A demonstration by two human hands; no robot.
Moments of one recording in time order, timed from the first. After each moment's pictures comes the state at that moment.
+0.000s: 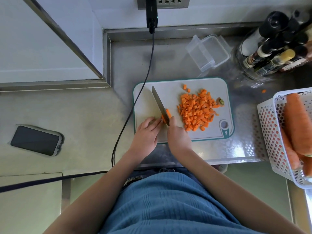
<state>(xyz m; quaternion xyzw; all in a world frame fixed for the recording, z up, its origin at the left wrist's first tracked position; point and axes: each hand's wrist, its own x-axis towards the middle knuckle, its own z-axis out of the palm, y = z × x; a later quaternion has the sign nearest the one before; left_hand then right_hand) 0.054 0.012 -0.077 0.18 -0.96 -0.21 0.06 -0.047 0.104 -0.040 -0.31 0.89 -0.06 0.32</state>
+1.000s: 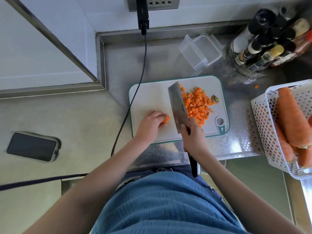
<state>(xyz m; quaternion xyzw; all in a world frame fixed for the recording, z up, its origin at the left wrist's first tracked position) 0.008 -0.001 -0.078 0.17 -0.93 -0.31 0.07 -0.075 0.145 -0.012 -0.17 0.87 -0.33 0.34</state>
